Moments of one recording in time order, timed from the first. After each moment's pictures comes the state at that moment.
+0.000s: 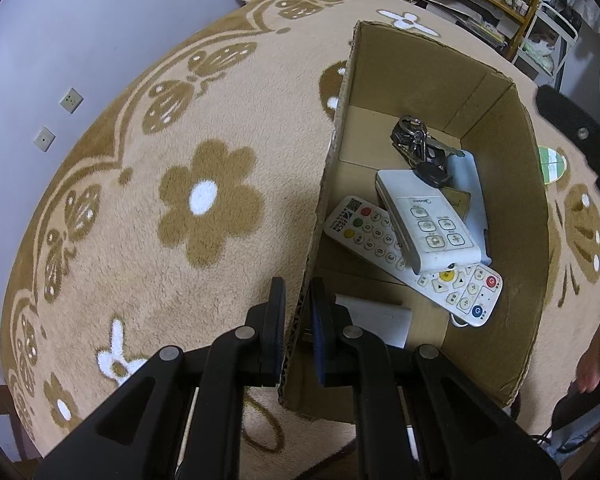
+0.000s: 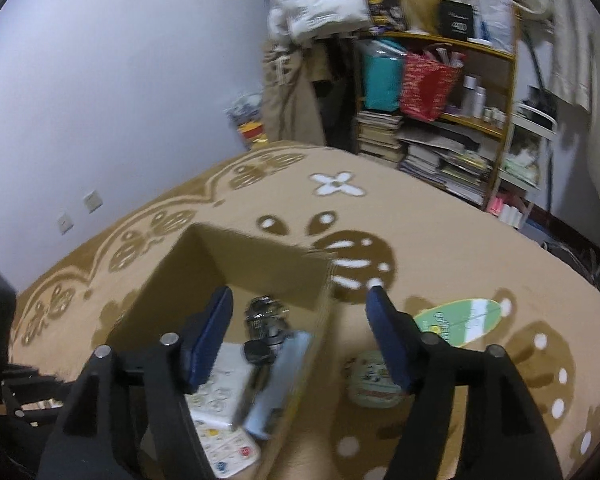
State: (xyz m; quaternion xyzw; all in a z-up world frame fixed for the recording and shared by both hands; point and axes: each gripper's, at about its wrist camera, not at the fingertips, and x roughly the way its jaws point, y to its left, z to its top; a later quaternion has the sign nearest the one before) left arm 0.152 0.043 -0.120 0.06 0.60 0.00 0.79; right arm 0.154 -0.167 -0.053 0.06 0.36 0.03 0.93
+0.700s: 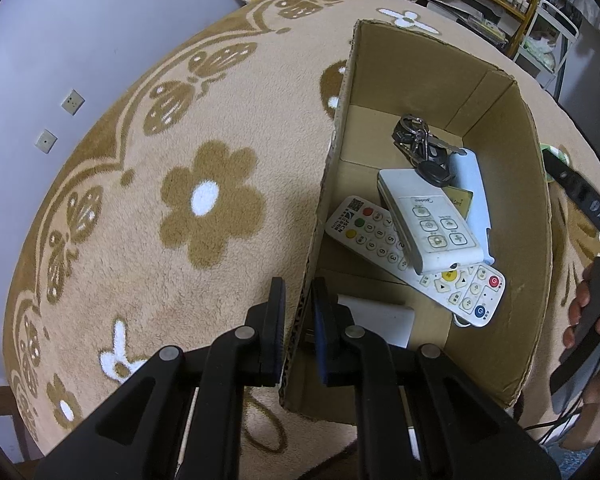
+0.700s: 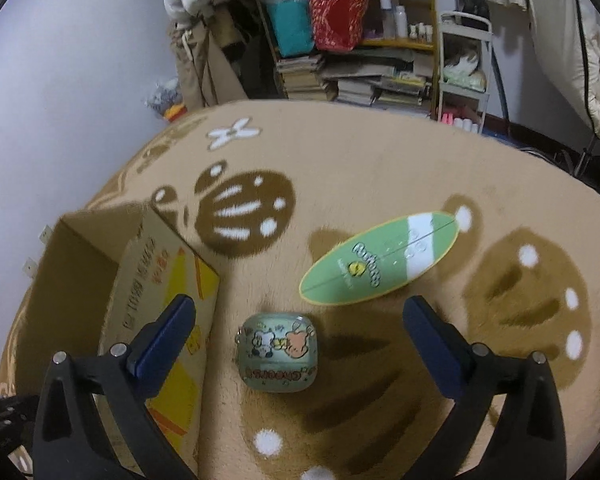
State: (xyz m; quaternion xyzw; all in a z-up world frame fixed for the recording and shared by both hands) left arm 0.153 0.041 -0.120 0.06 0.61 0.00 0.79; right arm 0.165 -0.245 -0.129 0.15 0.43 -0.06 0.89
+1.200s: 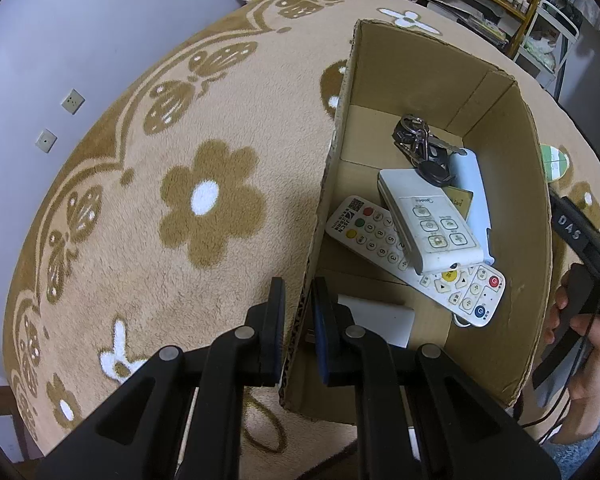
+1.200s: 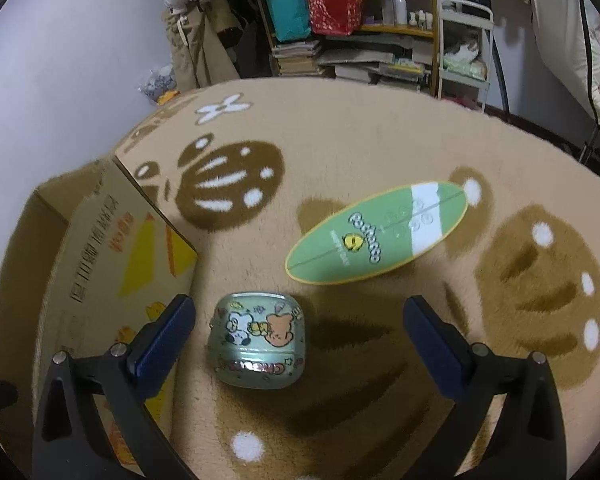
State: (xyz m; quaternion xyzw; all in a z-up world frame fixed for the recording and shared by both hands) left arm 0.153 0.042 -0.120 0.06 0.61 0.00 0.79; right arm 0.164 -0.246 -0.162 0.15 0.45 -0.06 0.88
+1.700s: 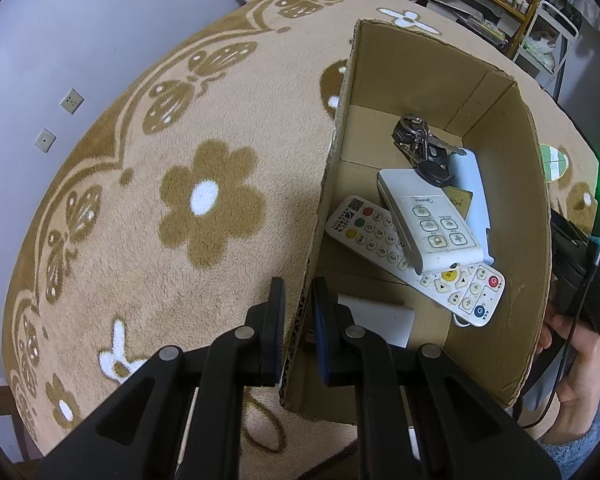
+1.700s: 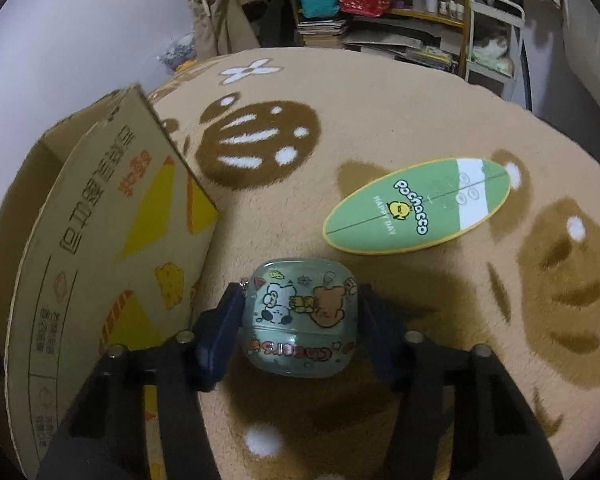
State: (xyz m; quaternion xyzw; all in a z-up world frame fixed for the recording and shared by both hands) left arm 0.153 0.042 -0.122 0.06 0.61 0.00 0.79; right arm 0.166 -0.223 -0.174 0.12 0.48 -0.02 0.87
